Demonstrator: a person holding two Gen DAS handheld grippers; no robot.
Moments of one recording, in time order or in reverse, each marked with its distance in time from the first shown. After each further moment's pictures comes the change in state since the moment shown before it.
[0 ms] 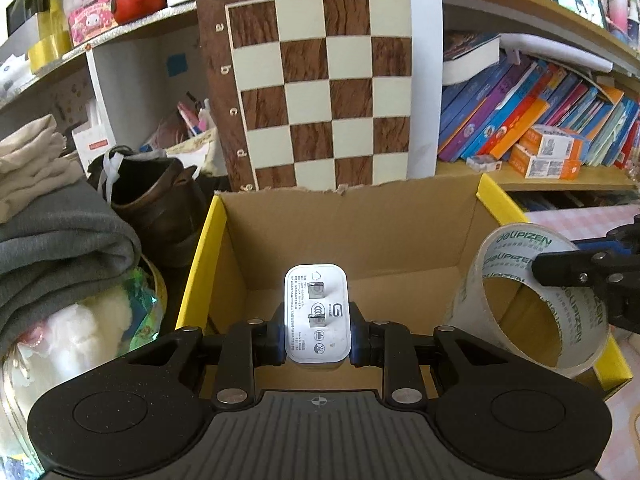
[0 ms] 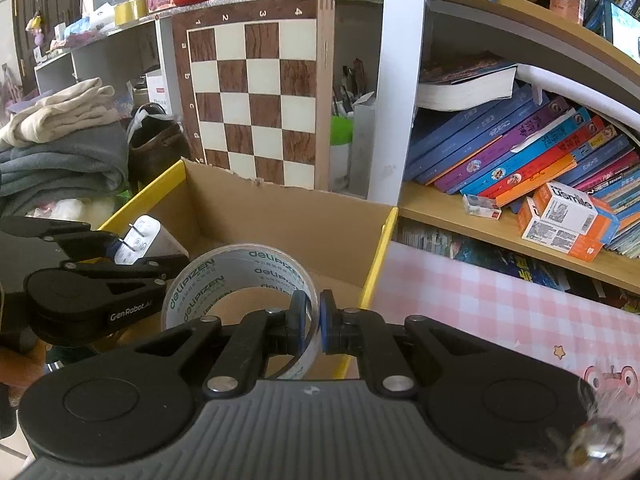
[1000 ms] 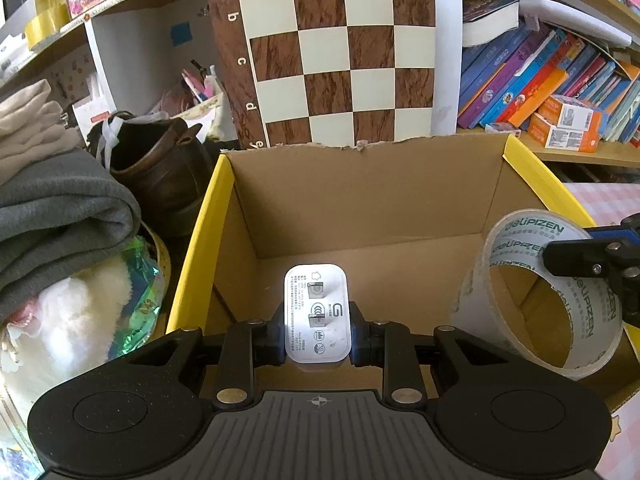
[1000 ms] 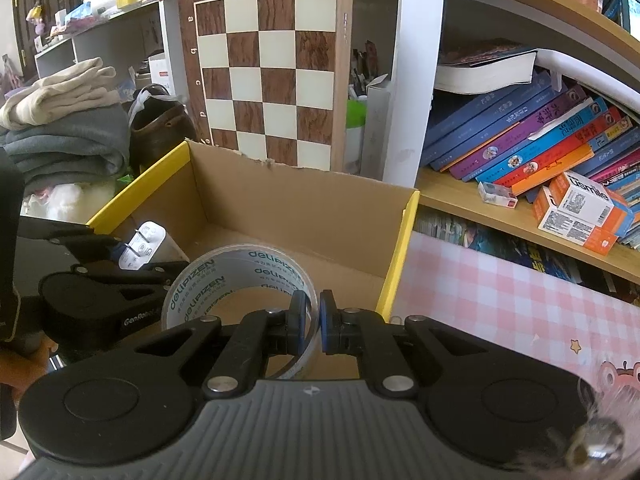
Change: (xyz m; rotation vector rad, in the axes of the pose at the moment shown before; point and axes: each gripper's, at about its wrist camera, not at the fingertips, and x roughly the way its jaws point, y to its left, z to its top) left arm 0.020 0.007 -0.010 -0.002 0.081 0.024; right arm 0.017 0.010 -0.005 -0.005 0.032 0.004
